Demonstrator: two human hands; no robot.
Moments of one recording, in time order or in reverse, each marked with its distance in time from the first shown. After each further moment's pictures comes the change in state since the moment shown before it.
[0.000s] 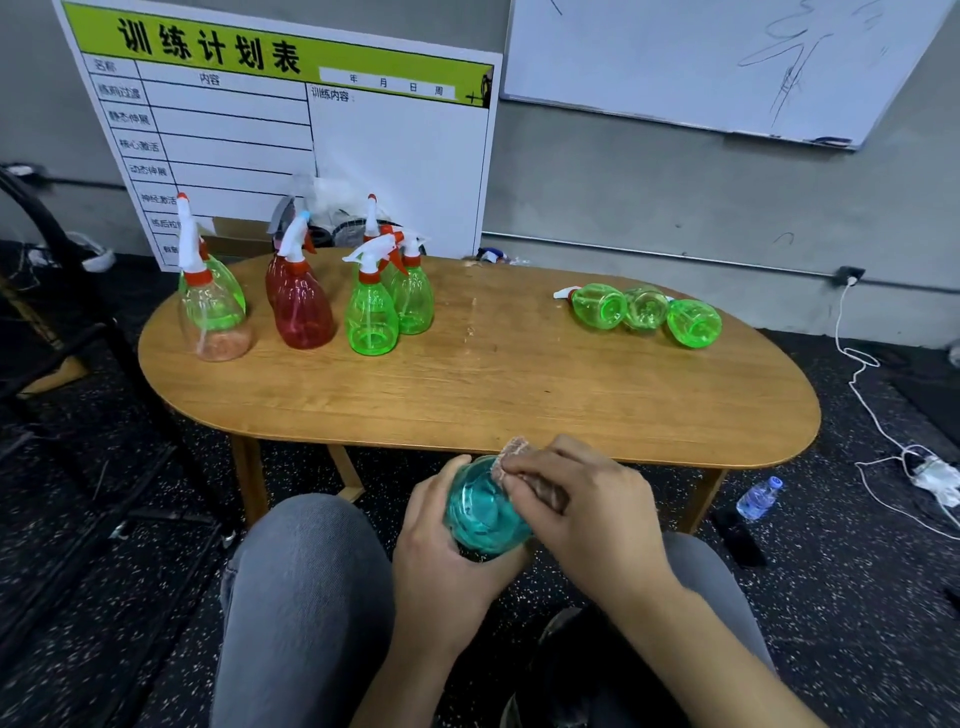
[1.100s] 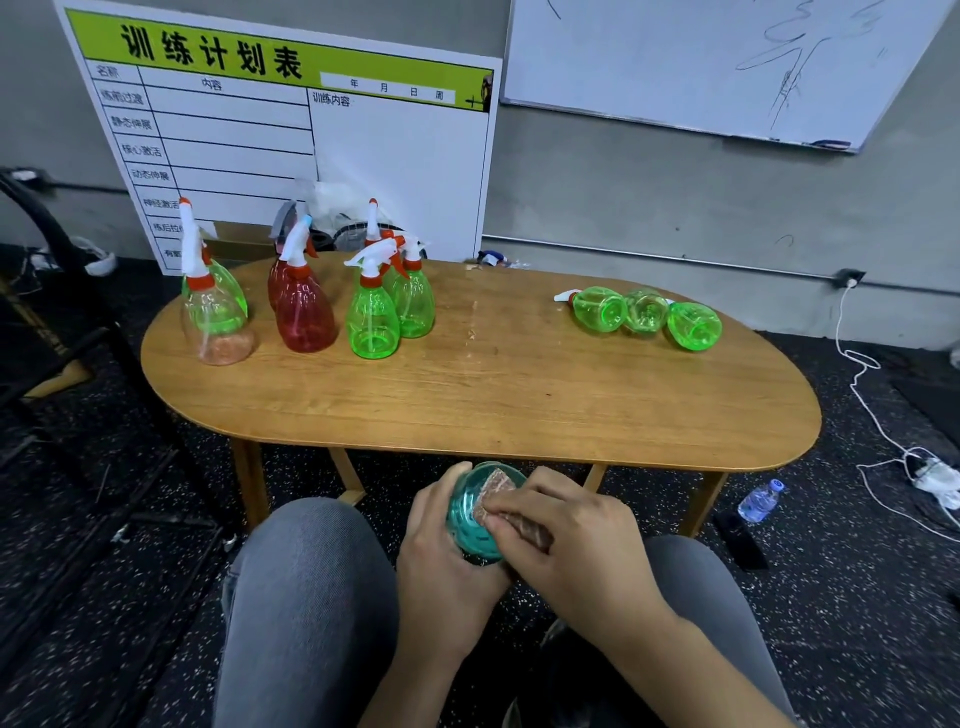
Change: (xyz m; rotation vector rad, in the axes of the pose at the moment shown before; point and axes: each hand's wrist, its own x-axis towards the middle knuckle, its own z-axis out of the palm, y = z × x) left_hand -0.001 -0.006 0.005 0.011 -0.001 0.012; right_hand -0.019 -0.007 0.008 0.045 -0.063 -0.073
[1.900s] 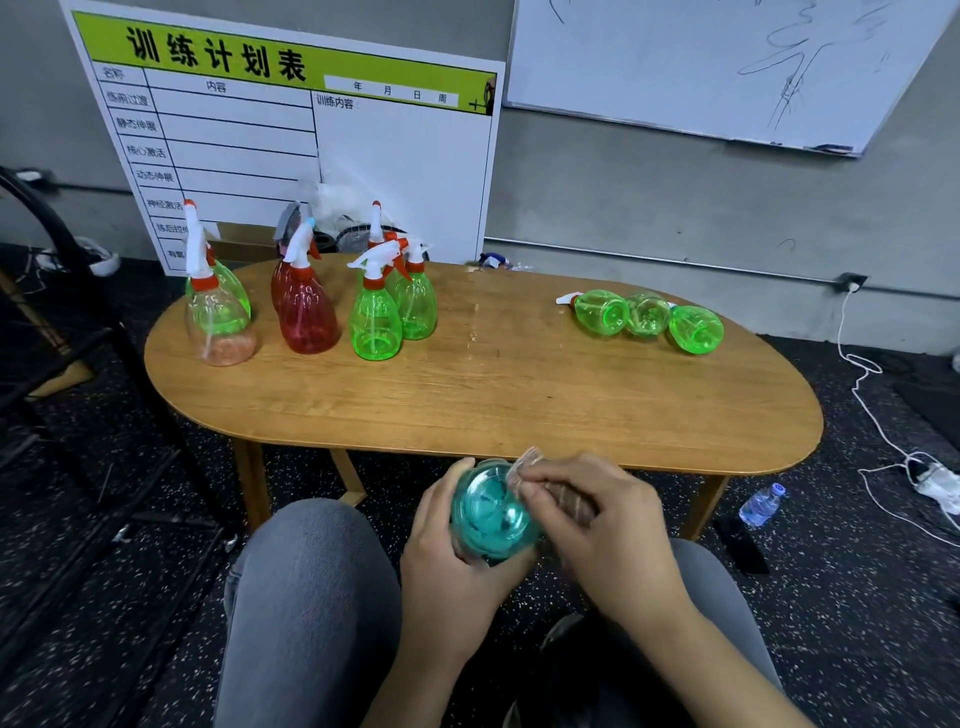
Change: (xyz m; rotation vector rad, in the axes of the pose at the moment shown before) left_hand 0.001 0.004 0.000 -0.085 0.010 -0.001; right_hand 0.005 0.012 -0.016 0.283 0.088 0.203
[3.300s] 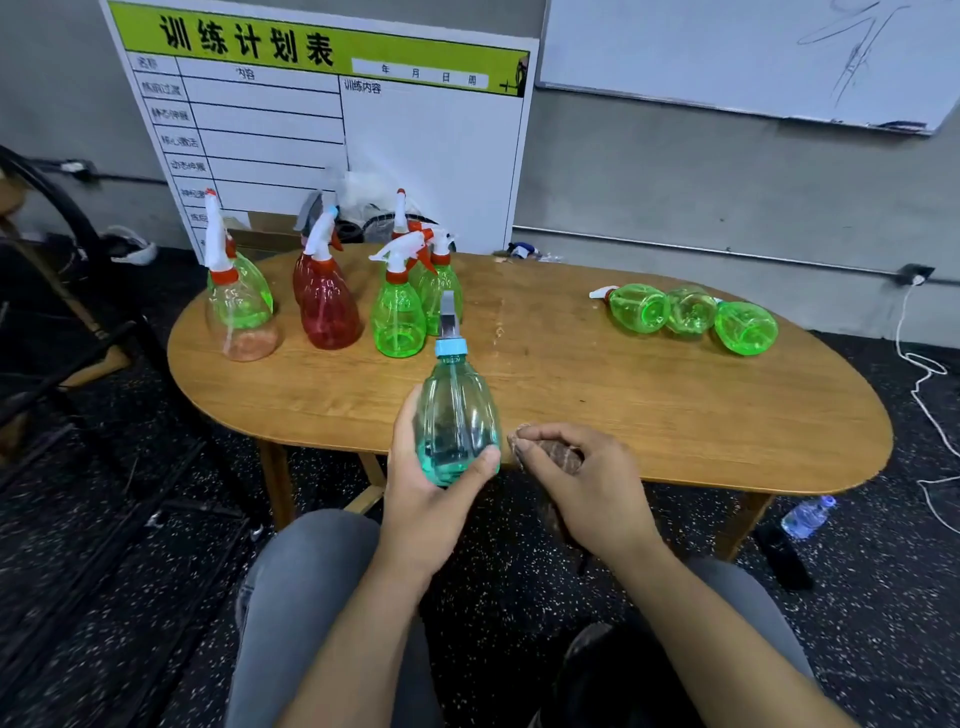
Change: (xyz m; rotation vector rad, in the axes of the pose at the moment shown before) left_hand 0.083 -0.005 -0.024 -0.316 0.008 -0.205; right_hand 0.061 0.031 0.047 0.165 -0.136 0.209
